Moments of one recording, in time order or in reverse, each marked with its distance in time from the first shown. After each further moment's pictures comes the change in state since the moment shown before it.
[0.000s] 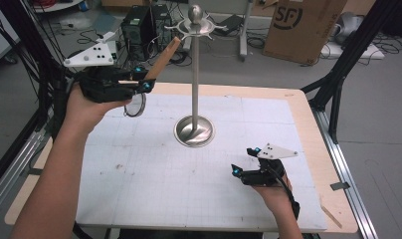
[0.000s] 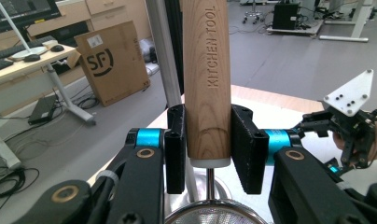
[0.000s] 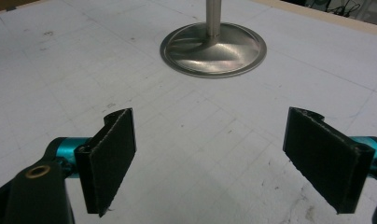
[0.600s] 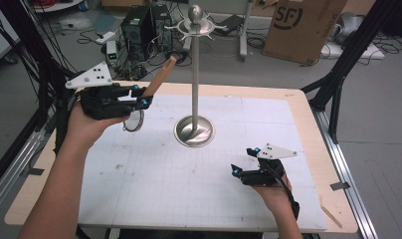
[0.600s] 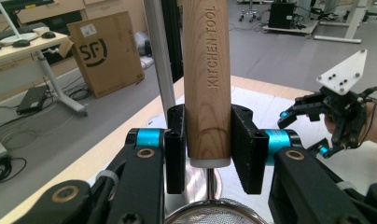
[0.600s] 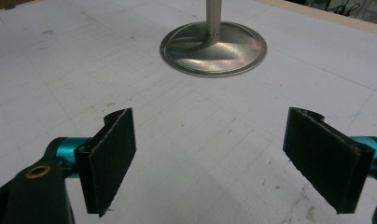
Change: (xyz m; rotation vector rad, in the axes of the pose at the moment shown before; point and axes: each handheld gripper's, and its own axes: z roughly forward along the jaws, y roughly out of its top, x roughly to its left) left arm -0.008 -0.035 -0.004 0.006 -0.024 -0.035; right arm 0.000 0.000 0.001 0.003 0.002 -0.002
